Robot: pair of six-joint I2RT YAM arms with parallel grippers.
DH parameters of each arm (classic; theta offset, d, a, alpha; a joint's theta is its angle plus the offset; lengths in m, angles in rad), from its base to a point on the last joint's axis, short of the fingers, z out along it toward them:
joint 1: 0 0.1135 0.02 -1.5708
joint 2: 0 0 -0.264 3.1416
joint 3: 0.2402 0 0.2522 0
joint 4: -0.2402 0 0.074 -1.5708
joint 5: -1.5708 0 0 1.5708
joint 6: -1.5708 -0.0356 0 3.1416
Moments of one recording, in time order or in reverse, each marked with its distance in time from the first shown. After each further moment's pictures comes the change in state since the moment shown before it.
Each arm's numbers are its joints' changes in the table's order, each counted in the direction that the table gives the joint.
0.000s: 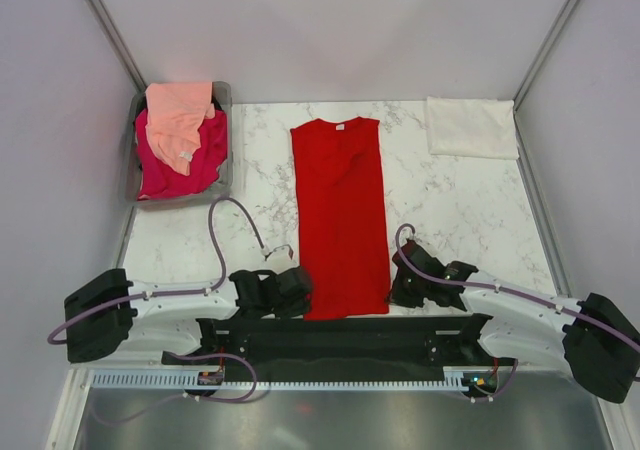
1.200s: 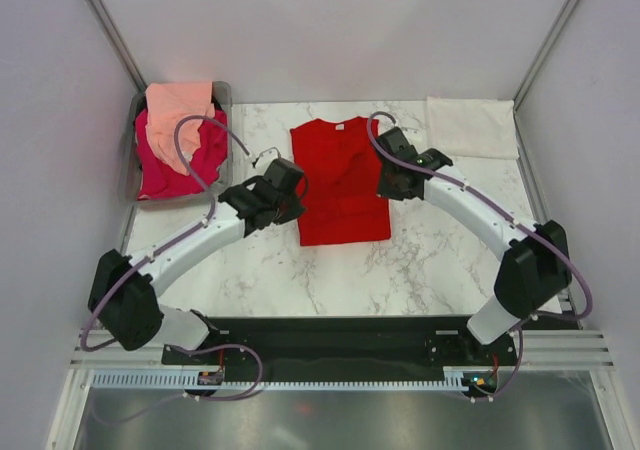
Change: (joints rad) left arm 0.487 0.194 0.587 -0.163 0.050 -0.385; right arm -0.270 0.544 0.951 -0.344 -0.291 0.377
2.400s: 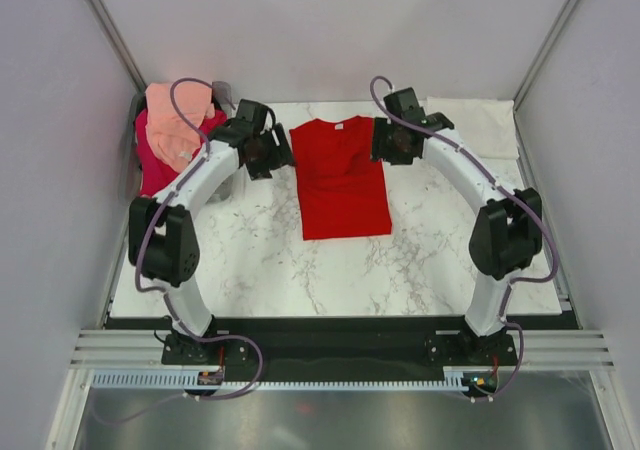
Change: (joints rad) left arm 0.404 0.518 0.541 -0.084 -0.368 -0.306; right arm -0.214 0.360 0.444 0.017 0.243 0.262
